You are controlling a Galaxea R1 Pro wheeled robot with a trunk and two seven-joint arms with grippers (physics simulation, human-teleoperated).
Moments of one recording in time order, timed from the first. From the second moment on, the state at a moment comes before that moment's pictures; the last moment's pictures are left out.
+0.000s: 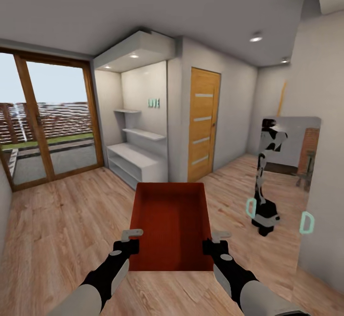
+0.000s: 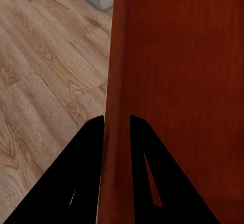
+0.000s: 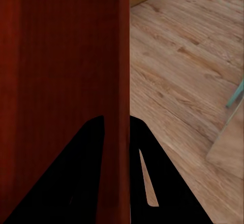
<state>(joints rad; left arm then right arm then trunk) -0.61 -0.10 -0.06 -0.41 0.07 0.06 0.17 -0.66 0.11 0.09 -0.25 -0.03 -0.12 -0.15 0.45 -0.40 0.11</state>
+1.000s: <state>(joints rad) -0.61 -0.10 -0.04 -0.41 0.06 0.06 0.16 -0.66 0.11 0.09 -0.25 -0.03 -0.11 -0.16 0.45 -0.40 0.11</state>
